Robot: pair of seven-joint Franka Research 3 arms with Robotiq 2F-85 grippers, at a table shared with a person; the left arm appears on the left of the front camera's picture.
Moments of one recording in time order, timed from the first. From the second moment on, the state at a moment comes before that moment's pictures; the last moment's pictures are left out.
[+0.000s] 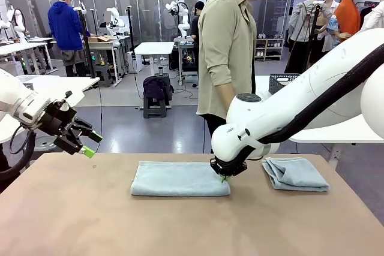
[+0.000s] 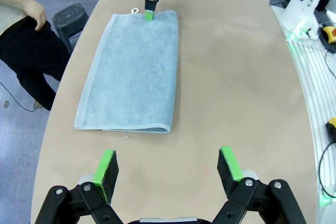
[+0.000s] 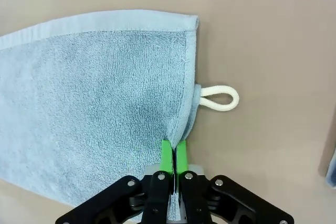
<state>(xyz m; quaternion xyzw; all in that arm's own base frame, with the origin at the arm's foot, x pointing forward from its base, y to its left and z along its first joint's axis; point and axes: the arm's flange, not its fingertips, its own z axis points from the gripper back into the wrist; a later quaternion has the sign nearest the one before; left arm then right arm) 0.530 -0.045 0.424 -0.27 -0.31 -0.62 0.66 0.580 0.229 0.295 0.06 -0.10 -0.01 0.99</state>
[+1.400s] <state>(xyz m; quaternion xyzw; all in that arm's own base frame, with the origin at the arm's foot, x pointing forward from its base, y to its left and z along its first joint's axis) 0.530 -0.045 0.424 -0.27 -0.31 -0.62 0.66 0.564 0.365 0.423 -0.03 -0.15 0.08 0.98</state>
